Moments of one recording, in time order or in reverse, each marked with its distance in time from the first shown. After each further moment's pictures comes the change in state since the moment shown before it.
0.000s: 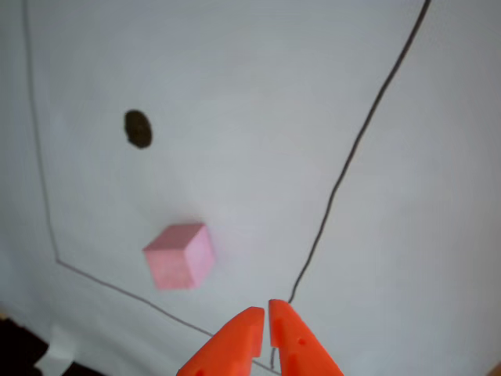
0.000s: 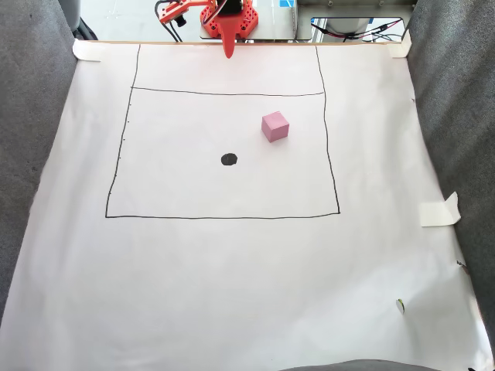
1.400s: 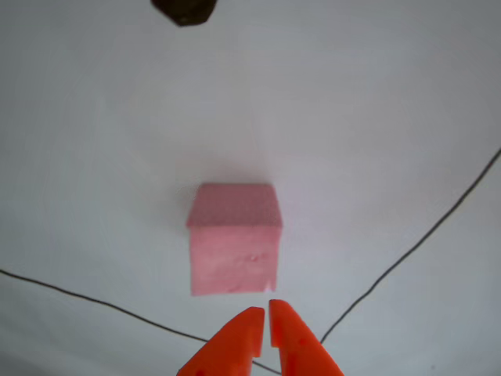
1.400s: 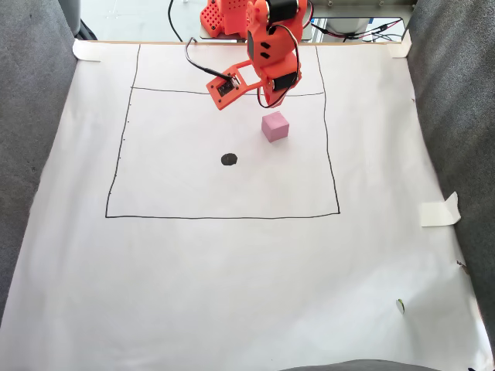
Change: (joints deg) arm -14.8 -60.8 -55.5 11.7 -0.3
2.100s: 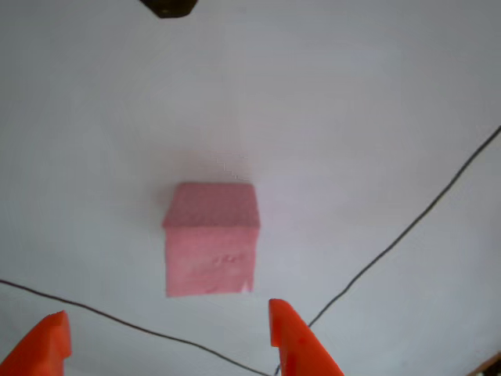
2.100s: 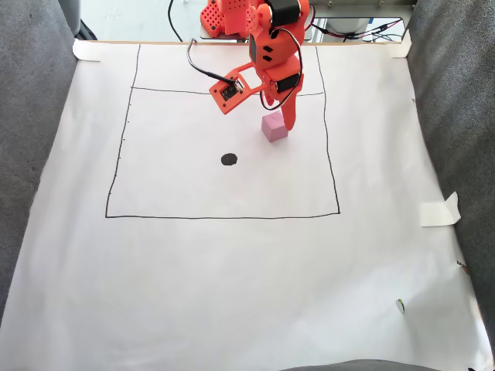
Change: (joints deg) arm 0.3 -0.3 0.0 2.5 -2.5
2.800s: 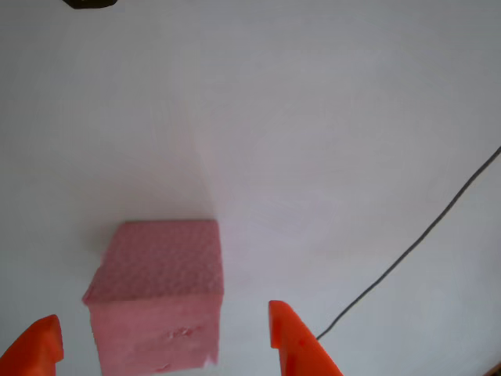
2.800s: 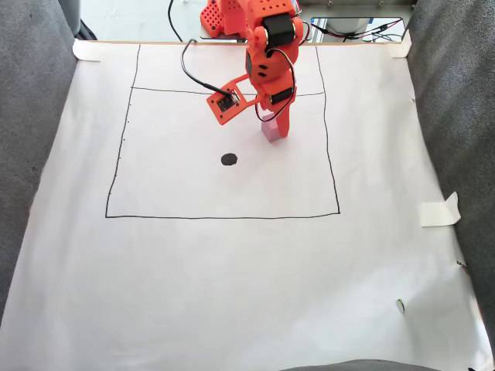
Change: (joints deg) arm 1.0 -4.0 5.0 -2.0 -1.1
